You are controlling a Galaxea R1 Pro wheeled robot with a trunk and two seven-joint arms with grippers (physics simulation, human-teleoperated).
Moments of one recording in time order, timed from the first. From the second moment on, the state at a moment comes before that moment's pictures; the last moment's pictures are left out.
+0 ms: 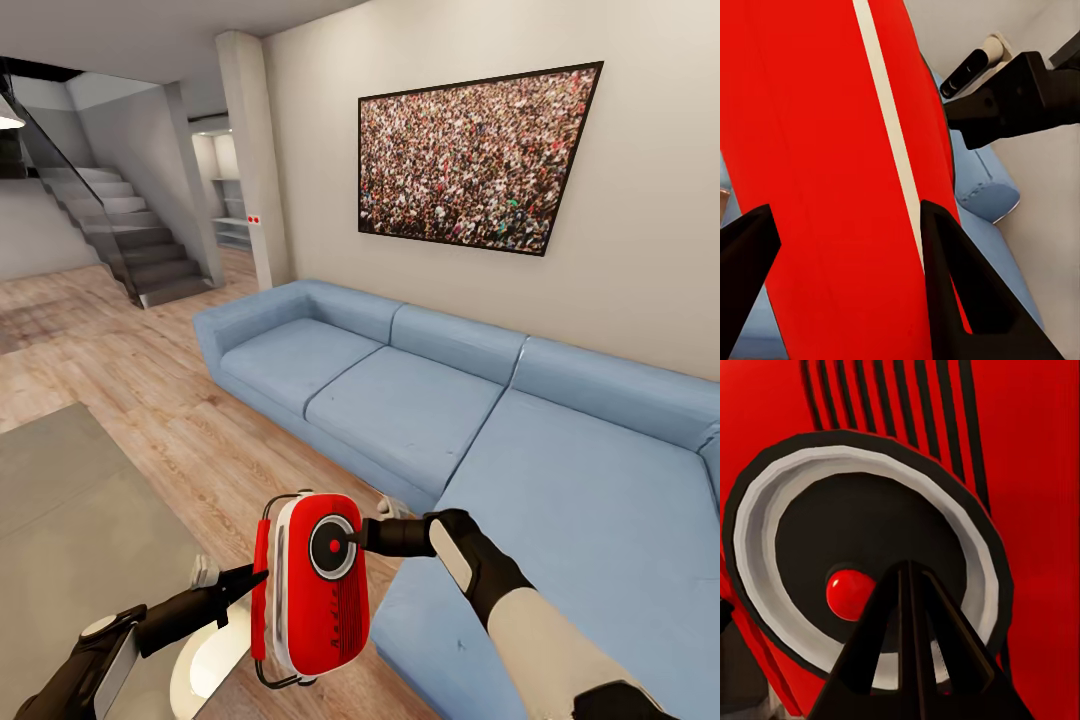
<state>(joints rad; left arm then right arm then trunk) -0.39 0.18 0.18 -0.76 0.22 0.14 -1.28 -0.74 0.12 0.18 -0.60 -0.39 0.74 0.56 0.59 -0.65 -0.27</state>
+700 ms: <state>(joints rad) -0.39 0.12 0.18 -0.76 0.22 0.14 -1.16 -0.75 0.12 0.18 -0.60 -0.39 0.71 0.56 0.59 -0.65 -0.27</state>
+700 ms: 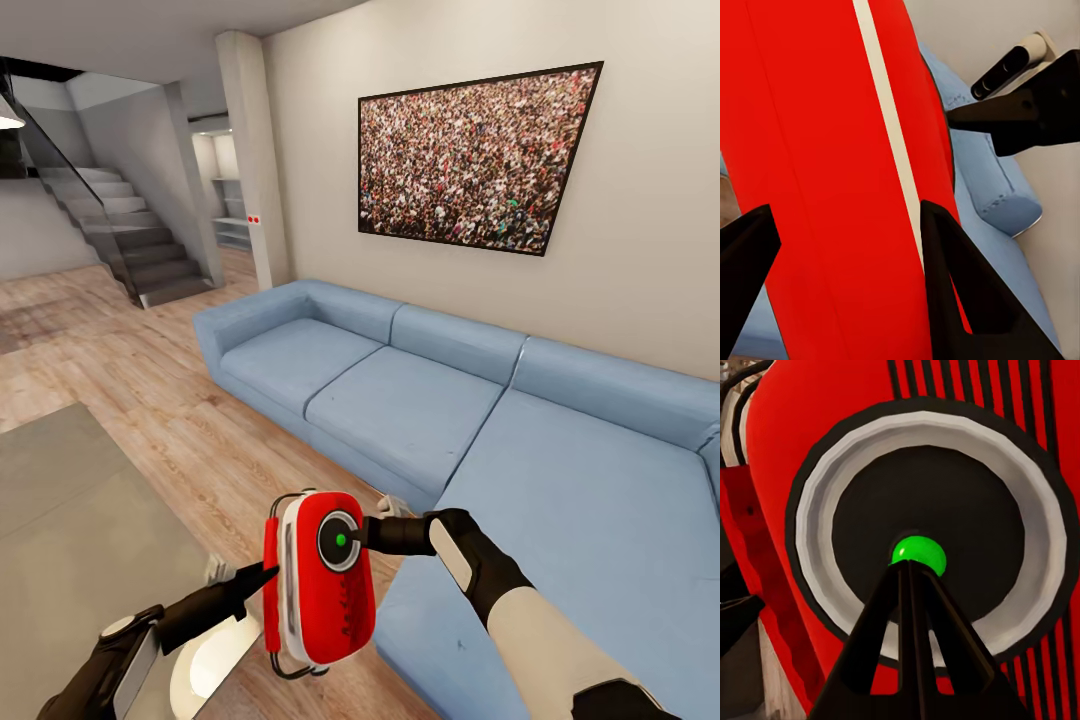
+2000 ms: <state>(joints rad) -0.39 0.10 0.17 -0.84 0.21 0.26 -0.44 -0.74 0.11 0.18 -0.66 -0.19 0.43 0.01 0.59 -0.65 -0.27</state>
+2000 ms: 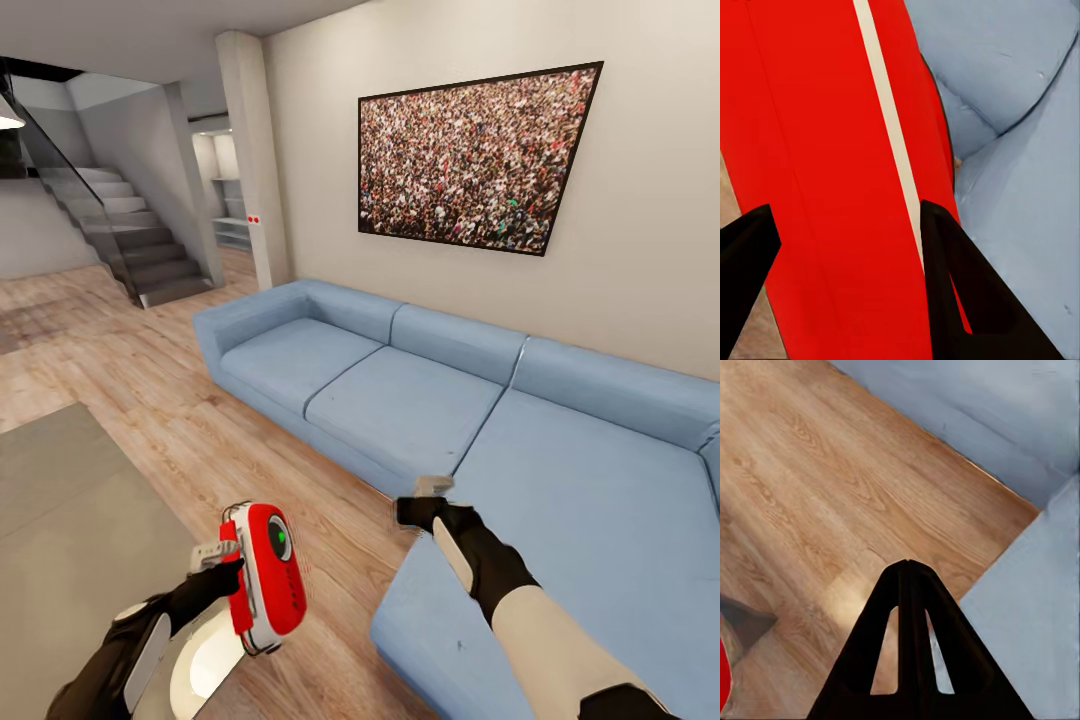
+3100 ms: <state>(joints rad) -0.35 0.08 0.29 -1.05 0.21 0.46 -0.03 -0.44 0.05 0.15 -1.11 -0.16 0.45 -0.46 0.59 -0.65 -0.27</state>
